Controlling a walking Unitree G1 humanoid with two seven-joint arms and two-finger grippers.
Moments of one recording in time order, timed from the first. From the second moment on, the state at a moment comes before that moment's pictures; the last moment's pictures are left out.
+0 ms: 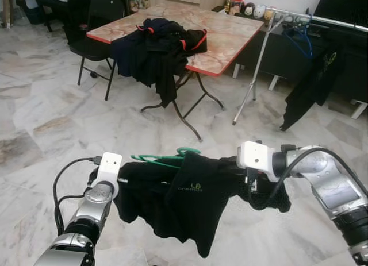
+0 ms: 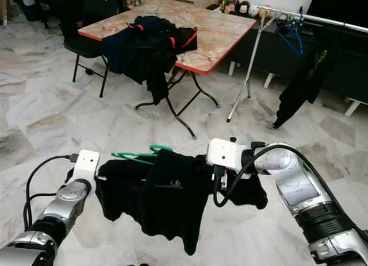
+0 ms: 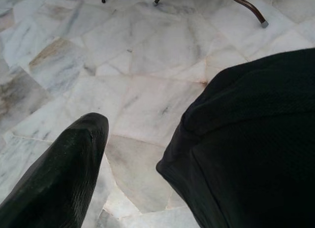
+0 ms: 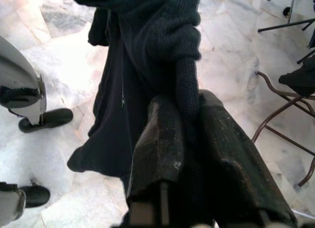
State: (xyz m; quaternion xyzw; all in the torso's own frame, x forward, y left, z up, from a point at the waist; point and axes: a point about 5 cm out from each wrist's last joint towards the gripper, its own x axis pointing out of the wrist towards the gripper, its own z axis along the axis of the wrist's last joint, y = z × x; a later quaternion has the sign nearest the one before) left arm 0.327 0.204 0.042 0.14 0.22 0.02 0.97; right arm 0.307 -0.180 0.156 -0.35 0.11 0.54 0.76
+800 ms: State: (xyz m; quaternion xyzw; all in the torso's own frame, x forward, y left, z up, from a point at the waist) left arm 0.328 0.204 0.042 0.14 0.22 0.02 0.97; right arm 0.277 -0.197 0.164 -0.31 0.13 0.65 0.68
